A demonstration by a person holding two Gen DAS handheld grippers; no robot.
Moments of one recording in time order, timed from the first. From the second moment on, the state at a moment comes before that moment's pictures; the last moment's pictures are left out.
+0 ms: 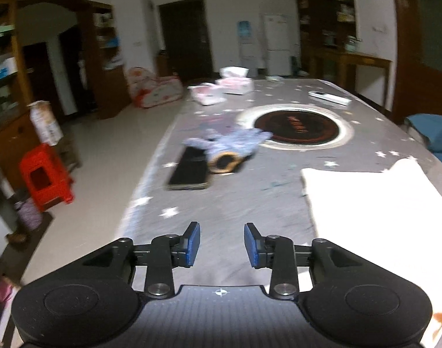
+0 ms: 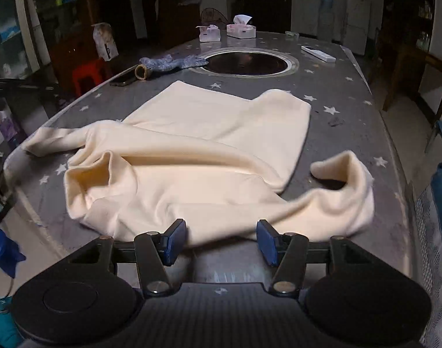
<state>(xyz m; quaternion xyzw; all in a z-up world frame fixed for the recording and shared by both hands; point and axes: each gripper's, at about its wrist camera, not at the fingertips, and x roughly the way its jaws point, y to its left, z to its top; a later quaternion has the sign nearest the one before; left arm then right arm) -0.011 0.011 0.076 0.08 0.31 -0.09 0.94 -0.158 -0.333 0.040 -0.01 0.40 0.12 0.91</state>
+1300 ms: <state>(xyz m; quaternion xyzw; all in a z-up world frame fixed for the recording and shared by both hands) 0.160 -0.078 0.026 0.15 0.32 -0.11 0.93 0.108 -0.368 0.021 0.06 0.37 0.07 0.93</state>
